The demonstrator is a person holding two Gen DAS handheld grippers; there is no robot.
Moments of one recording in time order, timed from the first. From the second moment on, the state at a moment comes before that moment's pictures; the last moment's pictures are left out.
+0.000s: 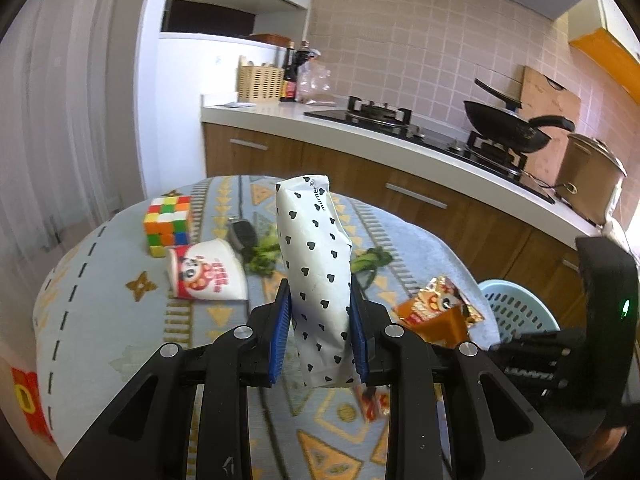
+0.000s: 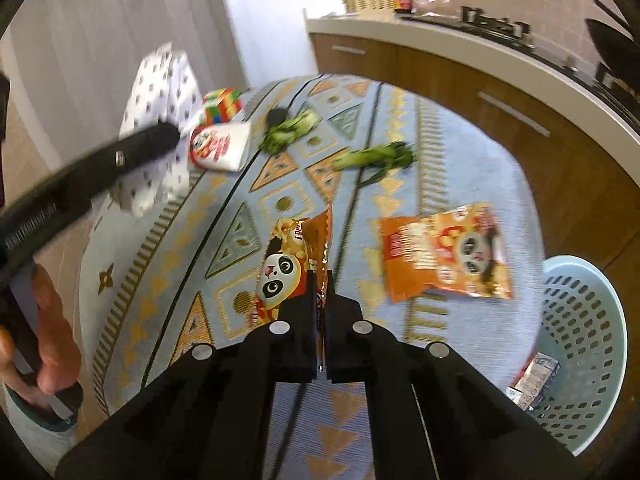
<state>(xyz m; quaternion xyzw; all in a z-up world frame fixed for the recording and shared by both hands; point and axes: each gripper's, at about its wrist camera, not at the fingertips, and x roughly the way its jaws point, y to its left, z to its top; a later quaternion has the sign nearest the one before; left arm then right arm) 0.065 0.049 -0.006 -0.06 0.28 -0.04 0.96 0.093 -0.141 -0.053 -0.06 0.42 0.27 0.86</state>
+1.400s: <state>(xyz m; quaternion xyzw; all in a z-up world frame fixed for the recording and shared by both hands) 0.128 -0.204 -0.081 0.02 0.40 -0.27 0.88 0.101 -0.415 -0.079 0.09 0.42 -0.01 0.90</state>
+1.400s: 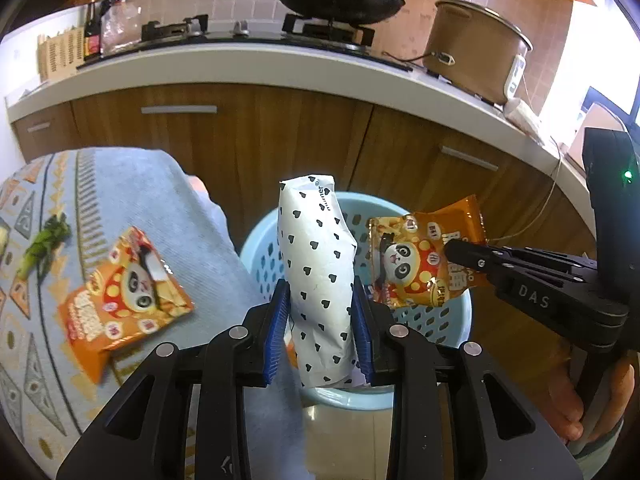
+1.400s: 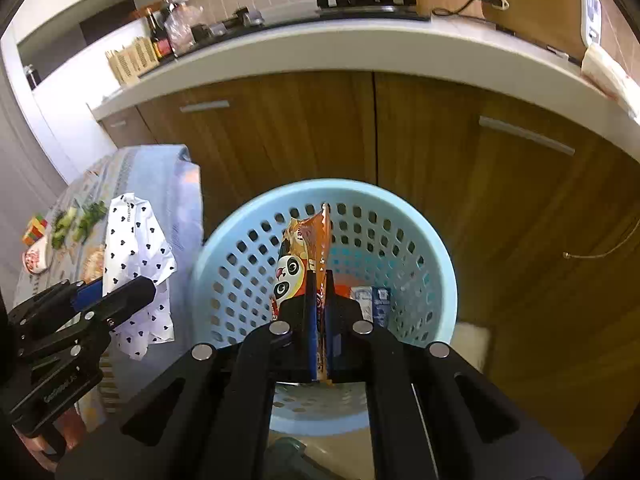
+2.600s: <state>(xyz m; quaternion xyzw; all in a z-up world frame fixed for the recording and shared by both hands) 0.125 -0.085 -0.054 -0.06 0.36 -0.17 0.92 0.116 -0.349 -0.069 0.04 0.42 0.04 0.90</state>
